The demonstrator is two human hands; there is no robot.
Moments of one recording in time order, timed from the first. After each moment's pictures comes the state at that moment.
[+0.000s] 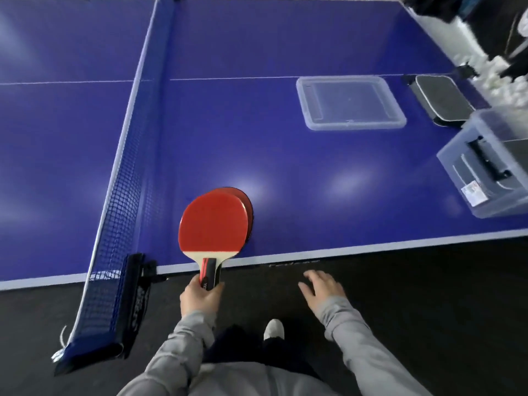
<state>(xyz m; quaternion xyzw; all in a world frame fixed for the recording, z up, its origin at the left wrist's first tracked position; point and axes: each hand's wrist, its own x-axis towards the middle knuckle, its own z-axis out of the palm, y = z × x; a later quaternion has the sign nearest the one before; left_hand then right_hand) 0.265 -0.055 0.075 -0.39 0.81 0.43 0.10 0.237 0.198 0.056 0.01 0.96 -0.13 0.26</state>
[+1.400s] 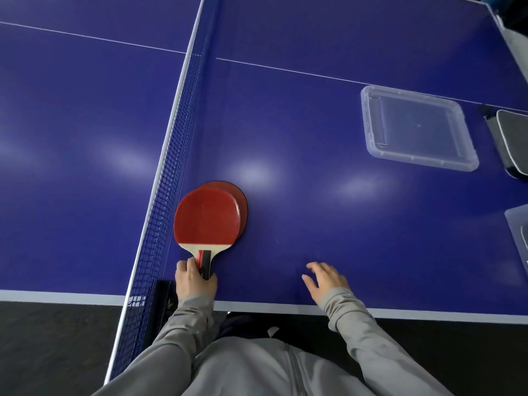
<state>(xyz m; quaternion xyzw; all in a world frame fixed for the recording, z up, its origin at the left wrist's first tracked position) 0.153 -0.174 0.013 -0.39 0.85 0.34 0.10 0.089 0.088 0.050 -0.05 0.94 -0.04 0.33</state>
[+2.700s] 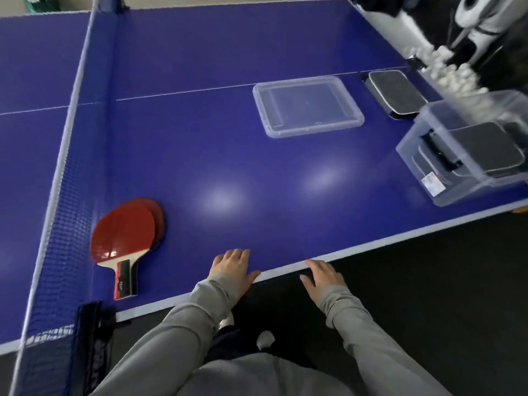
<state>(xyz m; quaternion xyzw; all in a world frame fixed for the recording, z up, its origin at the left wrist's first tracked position) 0.143 0.040 0.073 0.12 0.96 0.09 0.24 0.184 0.259 0.067 0.07 0.95 -0.14 0.27</state>
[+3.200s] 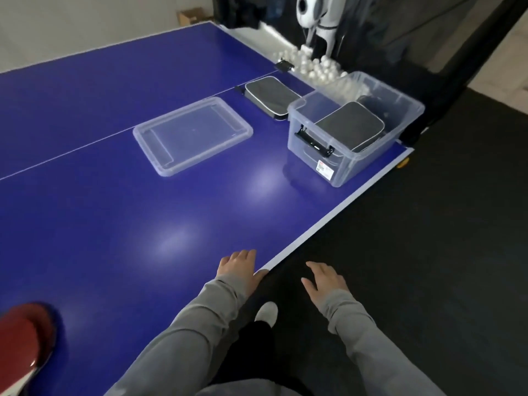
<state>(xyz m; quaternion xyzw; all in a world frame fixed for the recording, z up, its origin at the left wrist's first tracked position) 0.101 0.246 0.097 0.31 0.92 0.03 0.25 0.226 0.414 0.083 0.26 0.93 -0.19 0.20</state>
